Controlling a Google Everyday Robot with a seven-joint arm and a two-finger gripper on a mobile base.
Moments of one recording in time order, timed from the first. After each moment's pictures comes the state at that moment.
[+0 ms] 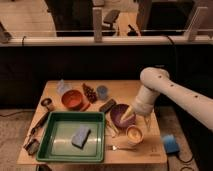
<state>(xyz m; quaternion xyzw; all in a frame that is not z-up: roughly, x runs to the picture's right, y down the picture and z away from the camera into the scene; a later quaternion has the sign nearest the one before) 0.142 0.174 0.696 -0.33 -0.42 -0.47 0.70</state>
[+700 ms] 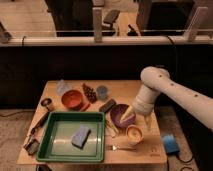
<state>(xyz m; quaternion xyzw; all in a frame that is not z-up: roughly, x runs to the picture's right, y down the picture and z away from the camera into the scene) 0.144 0.172 0.694 -0.33 -0.43 -0.47 0.69</state>
